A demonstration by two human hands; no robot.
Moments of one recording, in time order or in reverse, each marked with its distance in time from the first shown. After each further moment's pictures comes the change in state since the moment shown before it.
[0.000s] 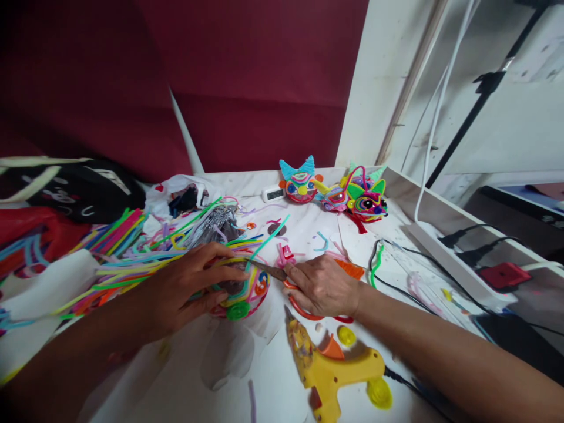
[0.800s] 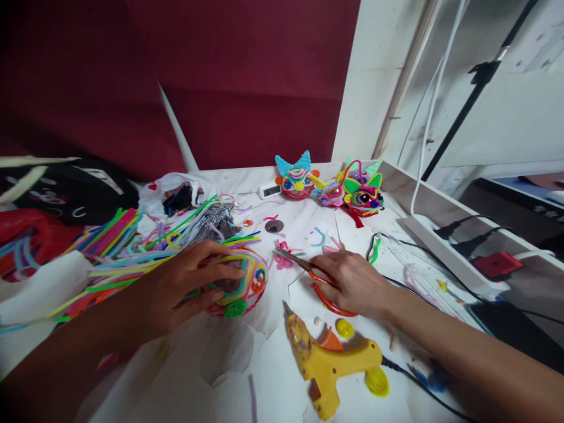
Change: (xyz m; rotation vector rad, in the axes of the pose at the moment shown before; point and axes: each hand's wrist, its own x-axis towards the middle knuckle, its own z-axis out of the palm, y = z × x) left_hand 0.000 -0.001 -0.003 -0.006 -0.004 0.008; right_hand -0.030 0.001 -0.036 0.166 -0.266 0.453
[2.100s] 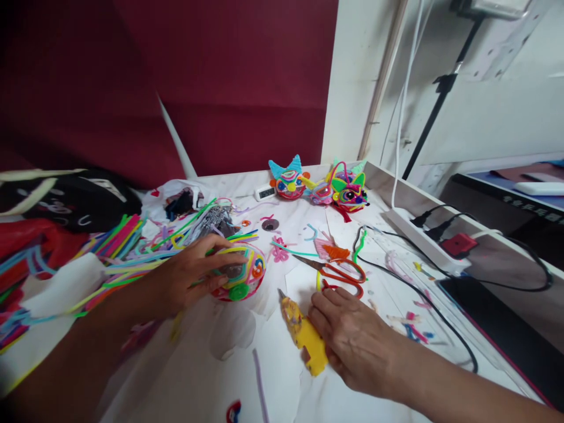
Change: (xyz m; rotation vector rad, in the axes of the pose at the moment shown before) left_hand 0.002 -0.002 -0.003 0.024 -0.044 0.021; right_hand -0.068 -0.080 0.006 -0.093 -0.017 -0.073
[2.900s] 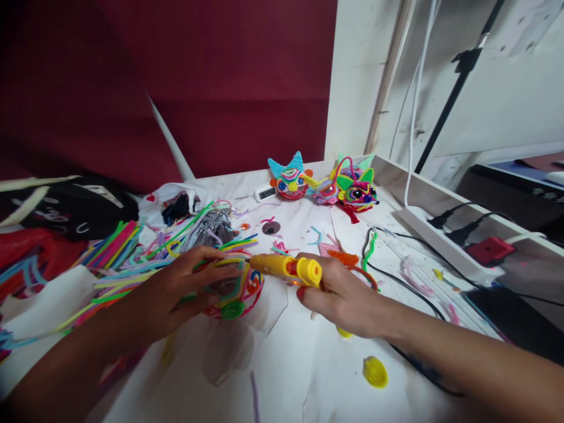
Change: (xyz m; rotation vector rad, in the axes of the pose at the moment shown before) left_hand -0.005 -0.004 0.003 -0.019 0.014 -0.036; right_hand 0.065 0.037 -0.029 0.862 0.107 0.245
